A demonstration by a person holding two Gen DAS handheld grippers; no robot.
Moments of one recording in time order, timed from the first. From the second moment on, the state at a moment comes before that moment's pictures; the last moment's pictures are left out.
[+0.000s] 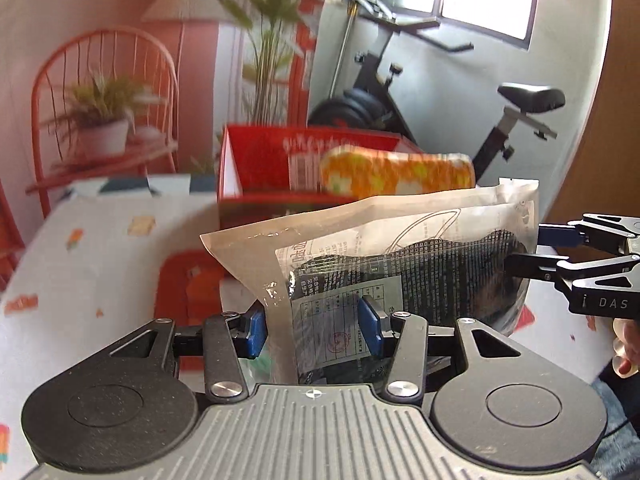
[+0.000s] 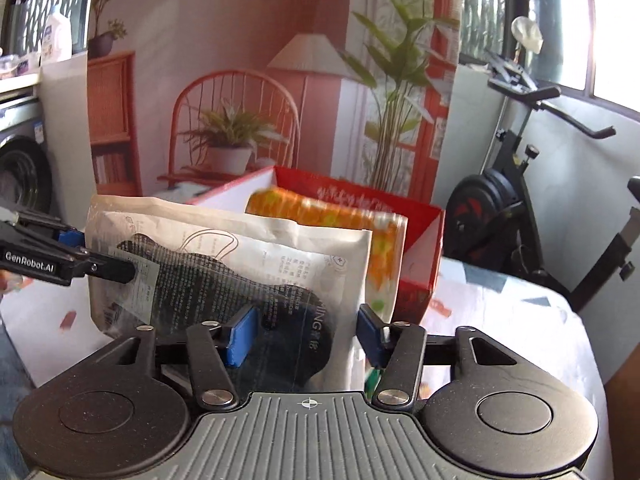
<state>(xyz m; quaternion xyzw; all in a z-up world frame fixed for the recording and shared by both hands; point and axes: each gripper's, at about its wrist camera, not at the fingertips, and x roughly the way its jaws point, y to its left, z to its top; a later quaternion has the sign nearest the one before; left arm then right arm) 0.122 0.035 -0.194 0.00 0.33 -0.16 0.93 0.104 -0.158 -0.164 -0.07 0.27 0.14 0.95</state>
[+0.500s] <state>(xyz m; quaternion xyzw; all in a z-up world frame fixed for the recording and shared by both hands) 0.153 0.049 -0.129 -0.03 0.28 -0.16 0.95 0.127 -0.160 -0.111 -0.12 0.22 0.15 0.96</state>
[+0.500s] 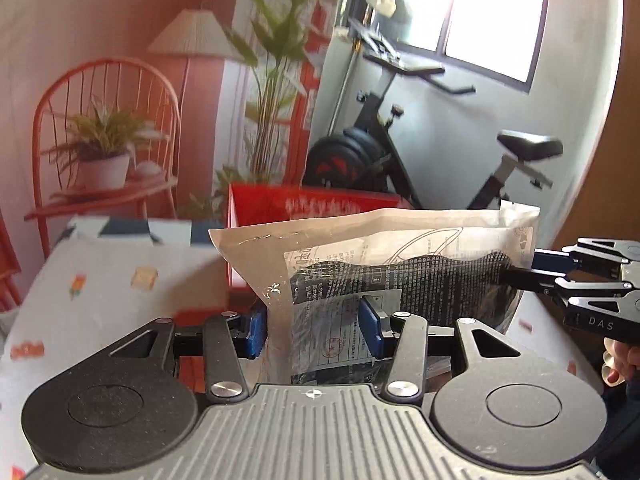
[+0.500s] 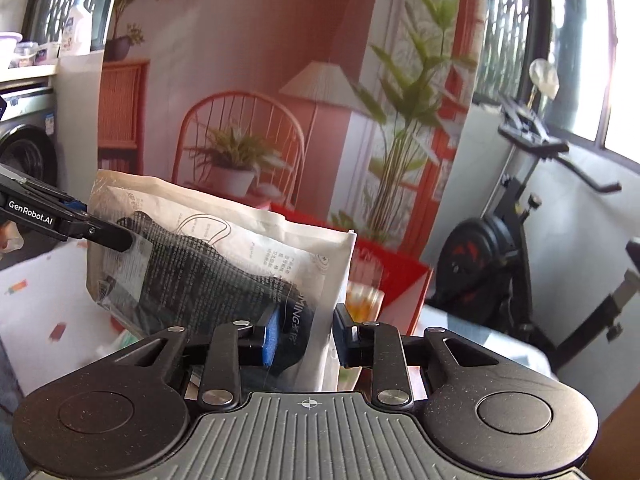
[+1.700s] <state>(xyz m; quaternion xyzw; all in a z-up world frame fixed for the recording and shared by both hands) 0.360 -0.010 -0.179 0.05 0.43 -0.15 0.89 0.358 -0.183 -0.180 -0.10 0.44 0.10 0.89</state>
